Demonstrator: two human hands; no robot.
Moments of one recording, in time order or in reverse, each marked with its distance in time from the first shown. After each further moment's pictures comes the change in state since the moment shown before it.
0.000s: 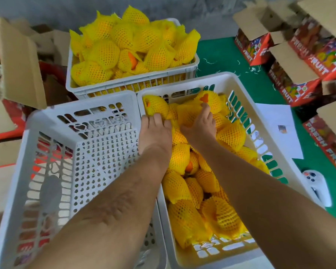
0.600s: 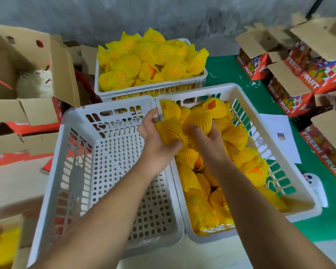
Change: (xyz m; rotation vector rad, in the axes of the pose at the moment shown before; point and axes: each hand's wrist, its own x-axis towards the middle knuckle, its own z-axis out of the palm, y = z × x) left_hand -0.098 -0.058 -0.021 -1.755 0.237 -0.102; right_hand -0.117 -0.036 -0.040 0.933 -0.192 -0.175
